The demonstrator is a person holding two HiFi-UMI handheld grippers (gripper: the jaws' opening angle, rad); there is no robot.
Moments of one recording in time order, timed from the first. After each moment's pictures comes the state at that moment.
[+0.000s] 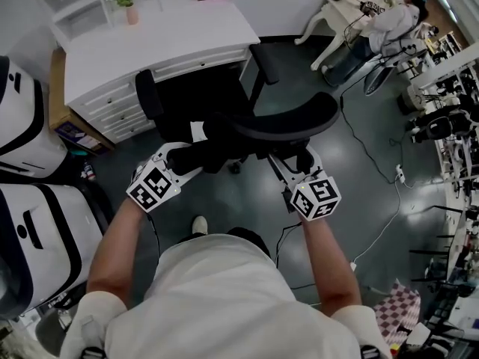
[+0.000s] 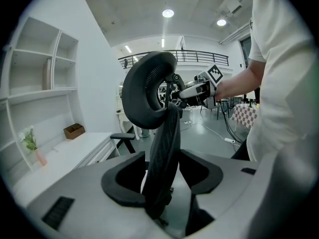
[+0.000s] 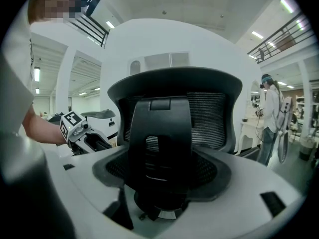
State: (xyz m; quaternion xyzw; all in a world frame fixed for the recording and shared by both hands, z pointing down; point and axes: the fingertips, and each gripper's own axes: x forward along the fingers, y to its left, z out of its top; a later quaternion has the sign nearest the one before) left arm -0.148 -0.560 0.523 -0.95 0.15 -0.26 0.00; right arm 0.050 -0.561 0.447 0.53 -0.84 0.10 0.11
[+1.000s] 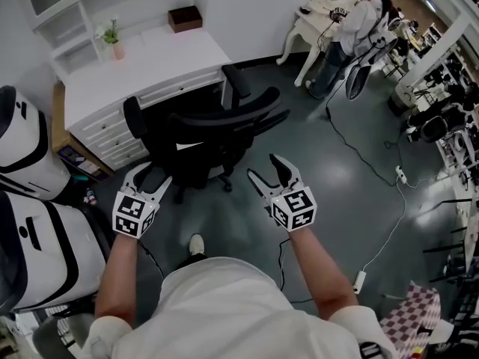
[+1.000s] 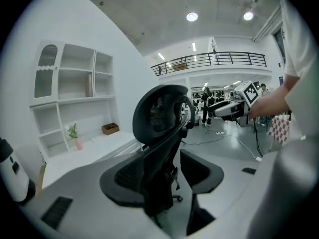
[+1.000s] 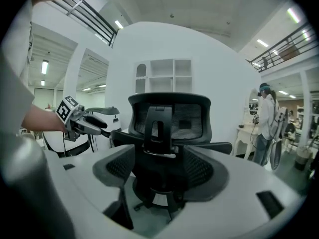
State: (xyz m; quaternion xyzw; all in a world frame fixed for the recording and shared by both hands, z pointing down) left arm -0.153 -0.502 0.461 -0.91 0.37 -0.21 -0.03; right arm 0.103 -0.470 0.439 0.52 -0.84 0.06 0.13
